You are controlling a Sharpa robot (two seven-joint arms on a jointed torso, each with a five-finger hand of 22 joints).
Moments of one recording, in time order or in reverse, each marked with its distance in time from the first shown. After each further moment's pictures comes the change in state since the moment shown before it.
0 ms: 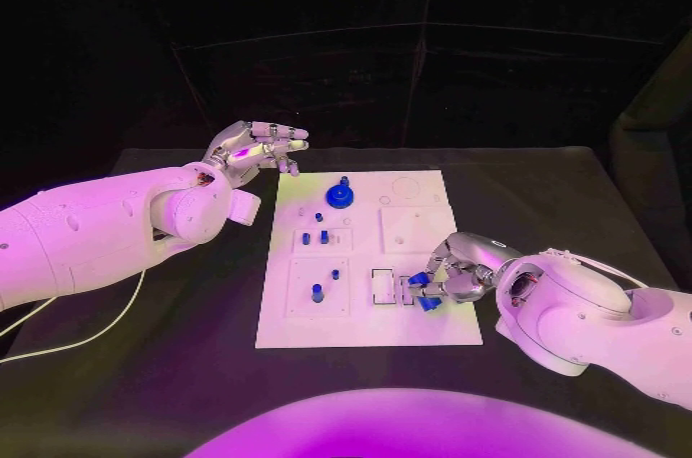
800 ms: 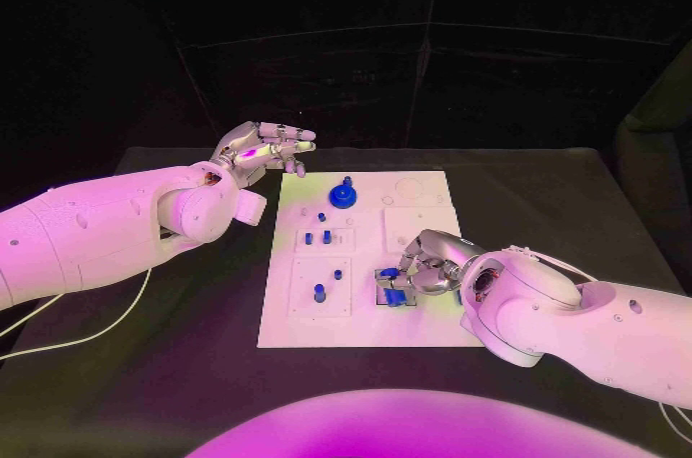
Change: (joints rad) left arm 0.000 0.006 0.000 0.002 0.000 0.010 -0.006; left_hand 0.000 0.000 0.000 0.000 0.000 0.000 0.000 0.004 0.000 0.000 0.000 0.000 0.000 0.000 0.000 0.000 0.000 0.000 0.000 0.000 0.000 -0.001; right arm 0.002 0.155 0.001 -0.081 0.038 -0.026 -0.039; right_hand -0.053 0.040 -0.047 0.005 -0.050 0.025 -0.018 0.037 0.058 0.014 -0.015 0.002 0.001 0.000 -0.015 0.000 0.000 0.000 0.003 -0.011 0.000 0.003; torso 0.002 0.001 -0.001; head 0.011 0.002
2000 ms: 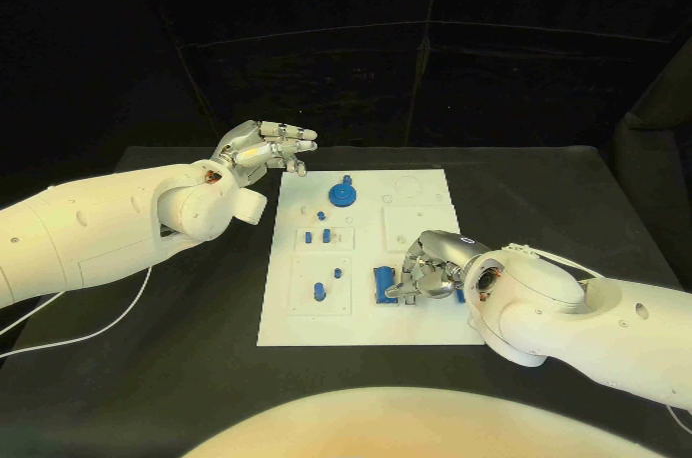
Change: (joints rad) left arm 0.000 0.002 0.000 -0.003 0.000 0.012 -0.010; left_hand -0.004 -0.004 0.000 0.000 0.000 0.000 0.000 0.000 0.000 0.000 0.000 0.000 -0.001 0.000 0.000 0.000 -0.001 0.000 0.000 0.000 0.000 -0.001; right arm 0.002 -0.016 0.000 0.017 -0.090 0.077 -0.026; right_hand 0.024 -0.088 0.084 -0.066 -0.317 -0.007 0.001 0.003 0.083 -0.016 -0.005 -0.066 -0.001 0.000 0.000 -0.020 0.001 0.000 0.000 0.000 -0.004 0.003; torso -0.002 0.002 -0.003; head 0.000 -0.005
